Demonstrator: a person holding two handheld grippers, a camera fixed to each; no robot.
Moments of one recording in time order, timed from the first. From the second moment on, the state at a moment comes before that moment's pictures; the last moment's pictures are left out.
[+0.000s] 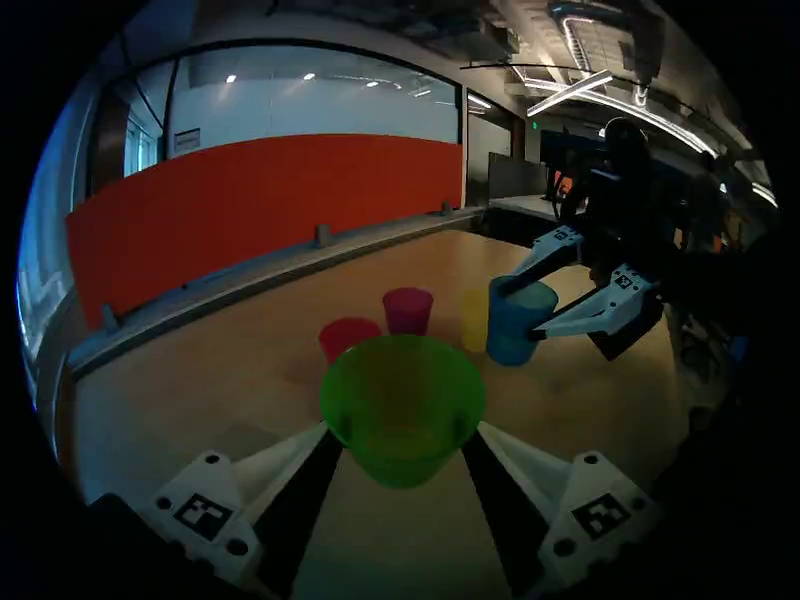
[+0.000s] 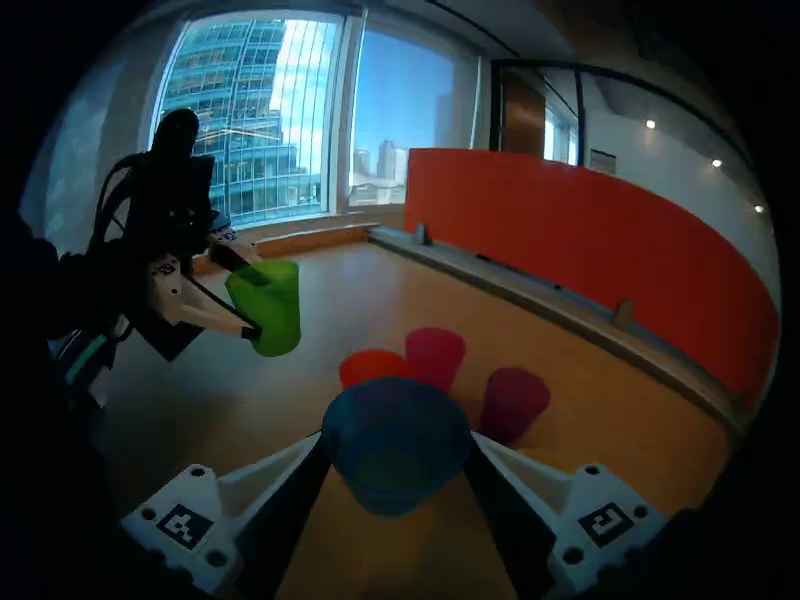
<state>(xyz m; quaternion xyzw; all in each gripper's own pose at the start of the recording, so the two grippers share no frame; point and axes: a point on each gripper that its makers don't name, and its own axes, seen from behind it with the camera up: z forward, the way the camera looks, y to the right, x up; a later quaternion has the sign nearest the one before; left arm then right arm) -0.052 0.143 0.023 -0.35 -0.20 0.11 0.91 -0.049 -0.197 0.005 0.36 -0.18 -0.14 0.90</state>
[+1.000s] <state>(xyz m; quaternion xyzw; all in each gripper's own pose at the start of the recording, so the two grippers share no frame) -0.002 0.149 0.004 -0.35 -0.13 0.09 0.92 0.029 -0.224 -0.020 0.37 -0.06 -0.11 0.92</state>
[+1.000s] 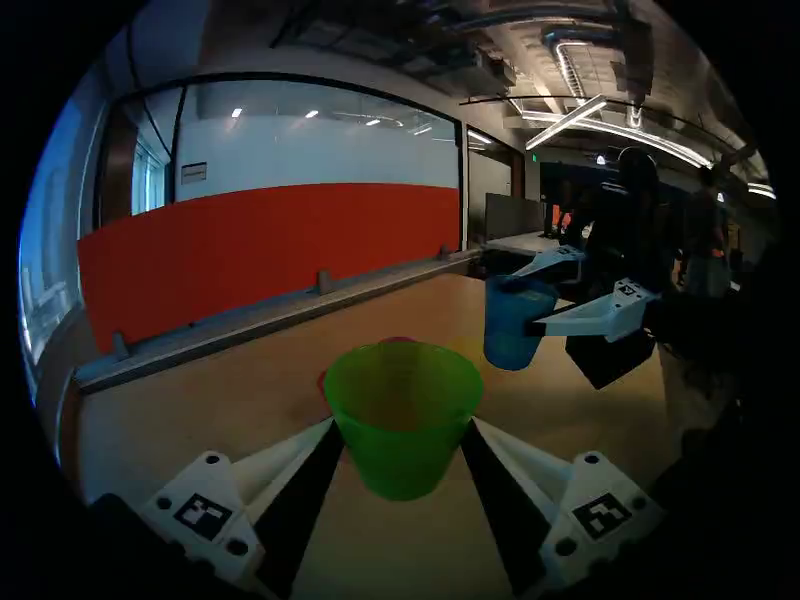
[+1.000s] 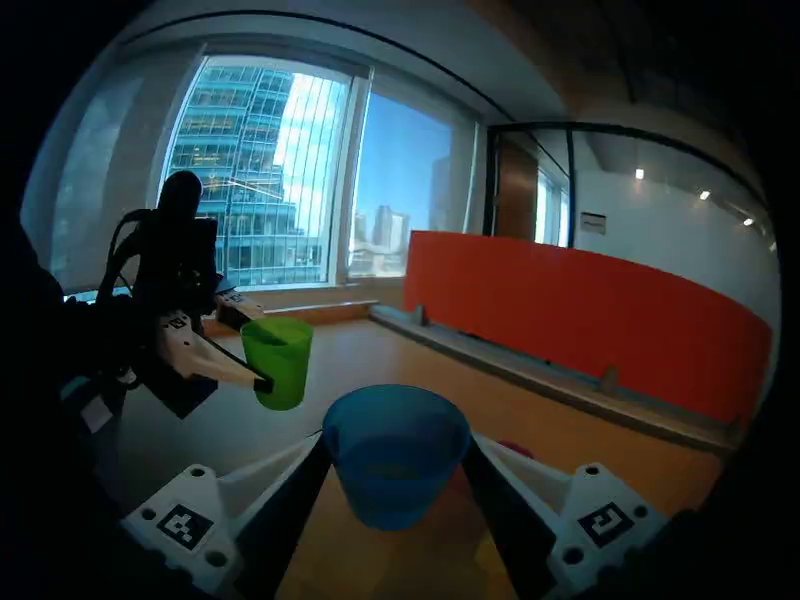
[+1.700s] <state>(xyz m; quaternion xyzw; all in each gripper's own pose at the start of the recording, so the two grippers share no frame) 0.040 0.156 -0.006 -0.36 -0.04 0.03 0.93 0.057 -0.235 -0.016 0.37 -0.02 -0.10 0.92</state>
